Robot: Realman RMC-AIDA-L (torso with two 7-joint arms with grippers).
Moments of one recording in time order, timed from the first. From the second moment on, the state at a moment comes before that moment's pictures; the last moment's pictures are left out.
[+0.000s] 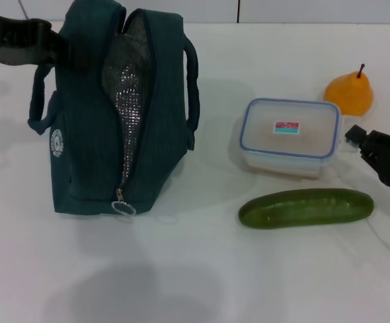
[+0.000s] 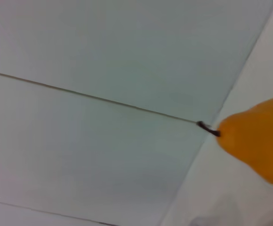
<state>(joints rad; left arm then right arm) -0.62 -1.92 0.72 1.30 2.19 1.87 -2.73 0.46 2.02 -1.01 -0.05 -1.10 -1.38 1.82</state>
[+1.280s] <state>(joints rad) -0.64 -1.92 0.72 1.30 2.19 1.87 -2.73 0.49 2.03 -1.00 -0.07 -0.96 -1.61 1.80</state>
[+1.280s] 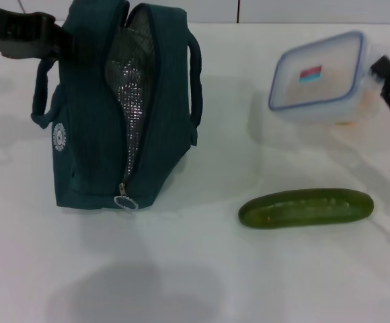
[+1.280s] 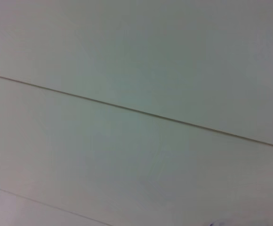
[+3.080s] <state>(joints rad) -0.69 -1.93 0.75 1.28 2.18 1.87 -2.73 0.68 2.03 -1.00 -0.12 -0.81 -1.72 2.06</state>
